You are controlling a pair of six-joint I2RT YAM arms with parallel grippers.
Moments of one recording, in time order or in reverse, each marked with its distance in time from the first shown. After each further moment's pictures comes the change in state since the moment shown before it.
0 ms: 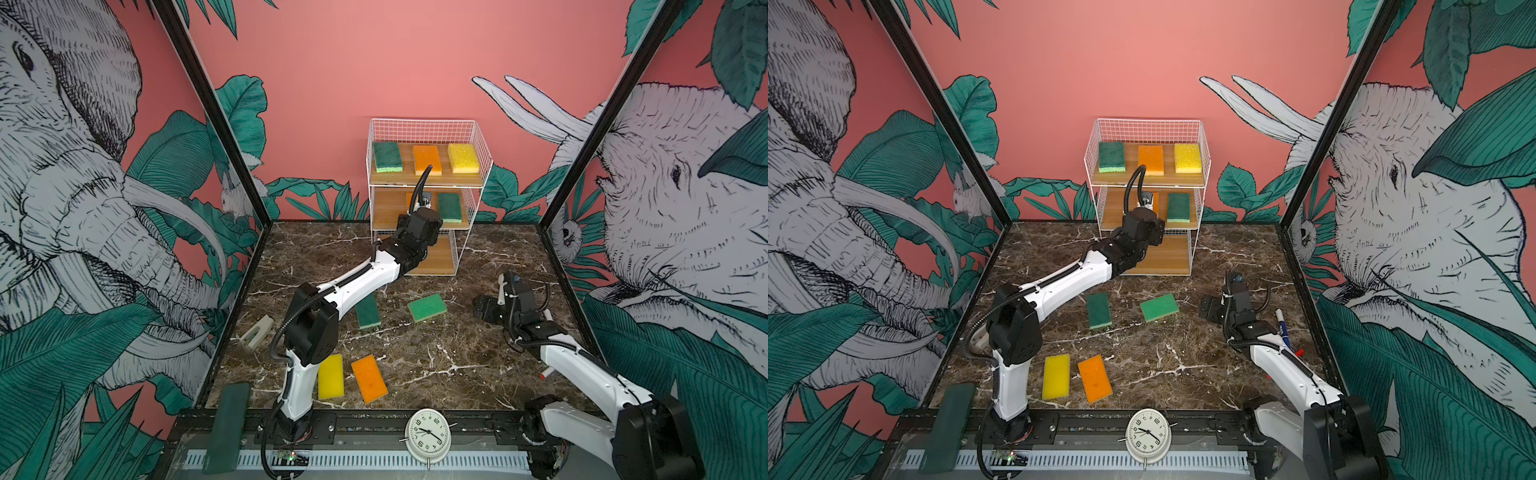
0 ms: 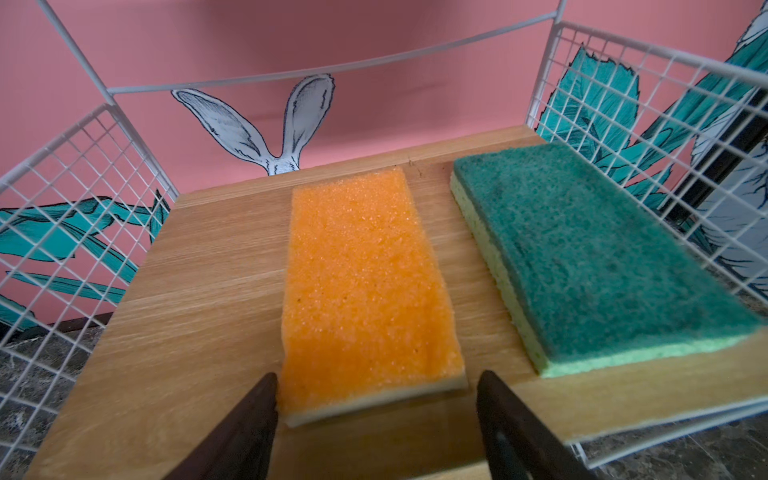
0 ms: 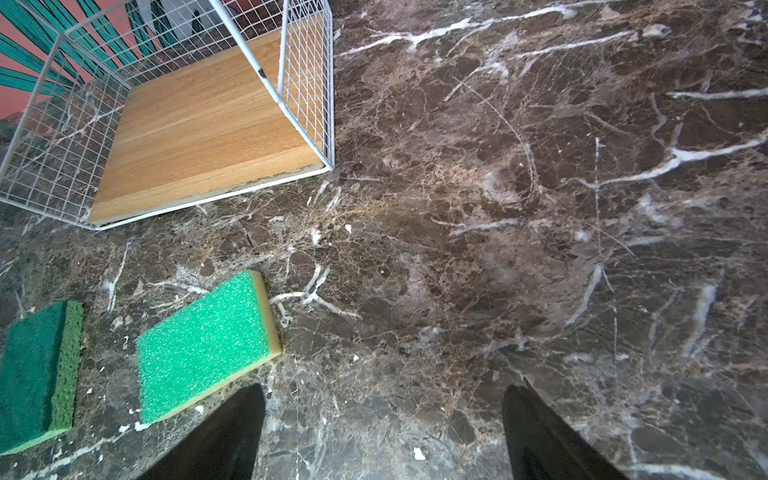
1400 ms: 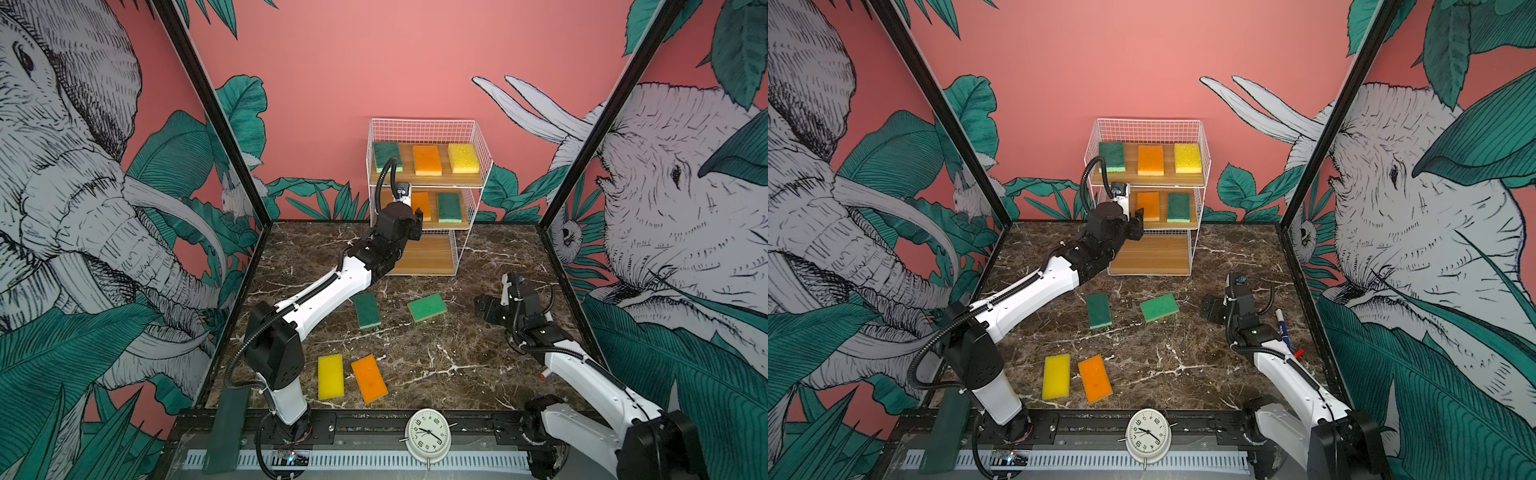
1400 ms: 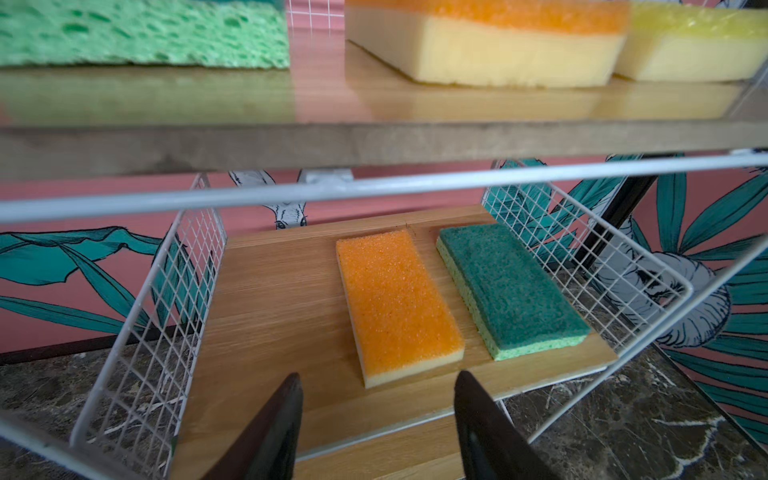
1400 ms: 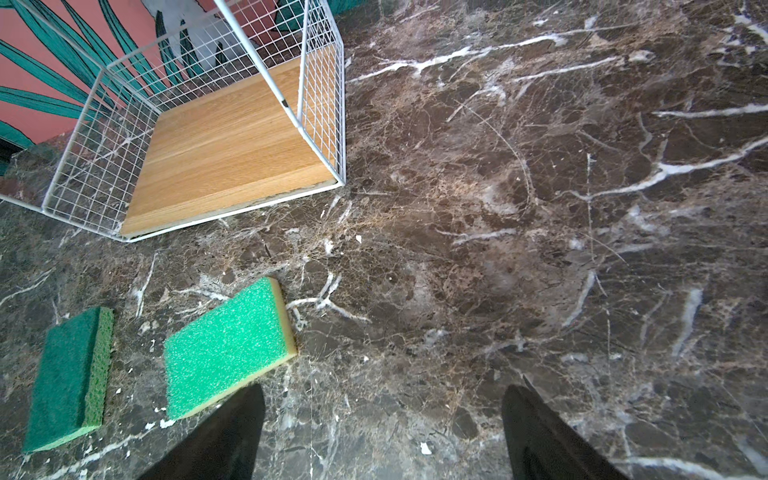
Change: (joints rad) left arm 0.055 -0.267 -0.214 0.103 0.148 -0.031; right arm -0.002 -0.074 -0.010 -0.012 -0.002 0.011
